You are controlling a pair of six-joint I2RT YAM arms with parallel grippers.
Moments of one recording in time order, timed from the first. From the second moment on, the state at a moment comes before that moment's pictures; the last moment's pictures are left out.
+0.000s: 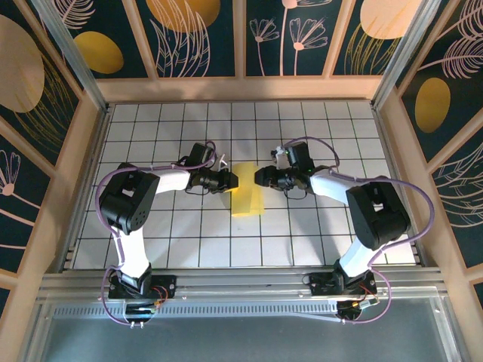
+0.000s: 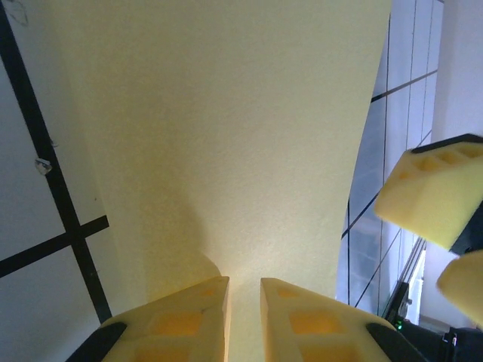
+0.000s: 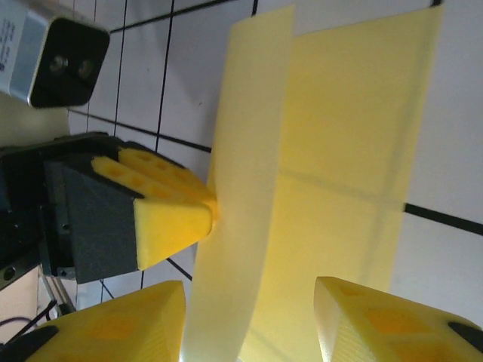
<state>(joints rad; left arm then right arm) -0.46 1.92 1.01 -0.02 0.72 -0.66 0.46 1.68 0.87 -0.03 -0.61 0.56</state>
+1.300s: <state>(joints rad) -0.47 1.77 1.02 -0.12 0.51 -0.64 0.50 1.78 0.94 -0.10 -0.48 0.59</state>
